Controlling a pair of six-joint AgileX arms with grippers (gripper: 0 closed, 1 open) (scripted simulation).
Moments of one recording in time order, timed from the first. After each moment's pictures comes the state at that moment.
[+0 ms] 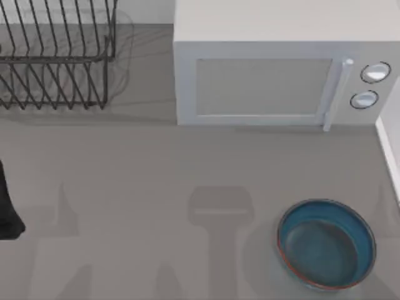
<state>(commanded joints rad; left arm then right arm) 0.00 0.00 0.00 0.00 0.00 0.00 0.00 0.00 0.00 0.00 0.00 0.00</state>
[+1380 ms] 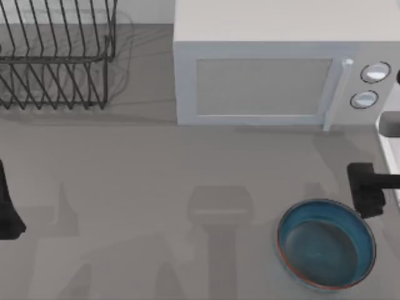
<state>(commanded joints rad) 0.00 0.00 0.00 0.00 0.00 0.00 0.36 1.40 1.04 -1.12 0.00 0.37</state>
